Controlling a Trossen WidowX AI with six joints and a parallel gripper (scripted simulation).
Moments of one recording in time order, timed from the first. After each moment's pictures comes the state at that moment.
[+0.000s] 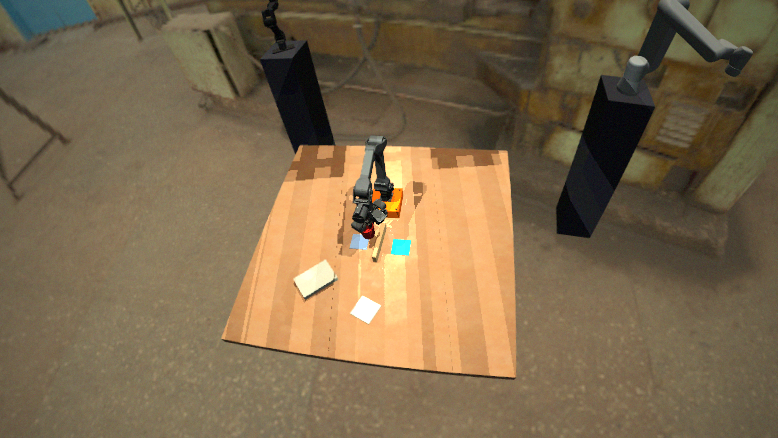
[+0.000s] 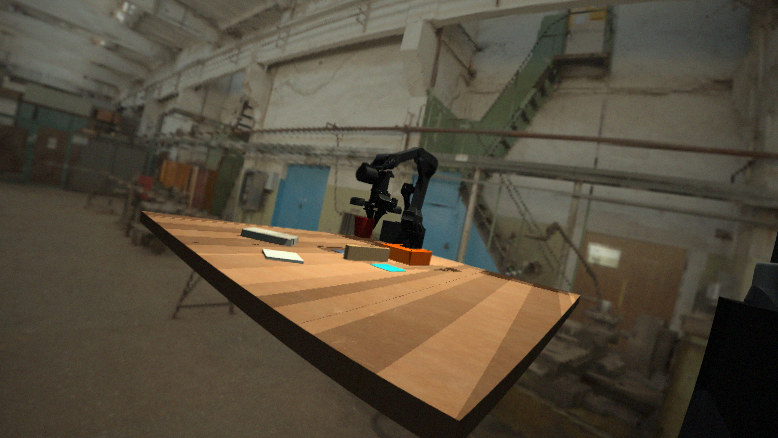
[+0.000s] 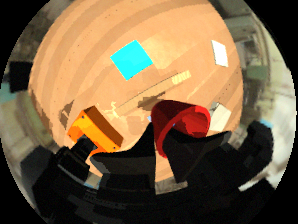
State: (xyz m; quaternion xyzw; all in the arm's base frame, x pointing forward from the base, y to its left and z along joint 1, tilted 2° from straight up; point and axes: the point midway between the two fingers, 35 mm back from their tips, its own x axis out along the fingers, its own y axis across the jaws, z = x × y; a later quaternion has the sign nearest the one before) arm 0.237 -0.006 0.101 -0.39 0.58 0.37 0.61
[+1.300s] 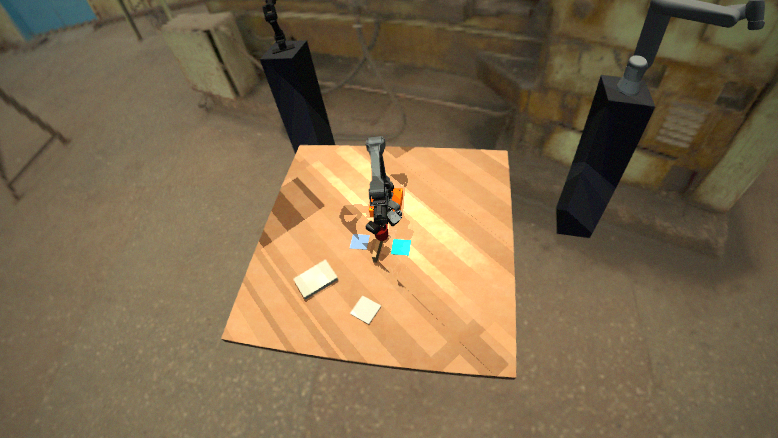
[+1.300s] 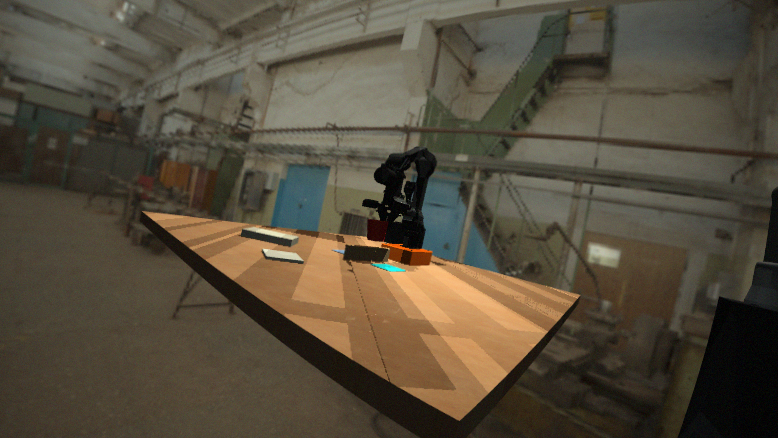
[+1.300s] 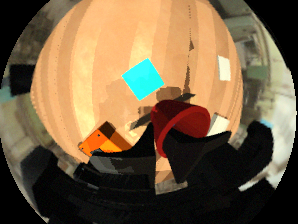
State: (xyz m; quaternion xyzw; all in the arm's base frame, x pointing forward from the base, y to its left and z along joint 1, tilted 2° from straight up) arm 0.235 0.061 0.102 -0.39 0.58 0.37 0.61
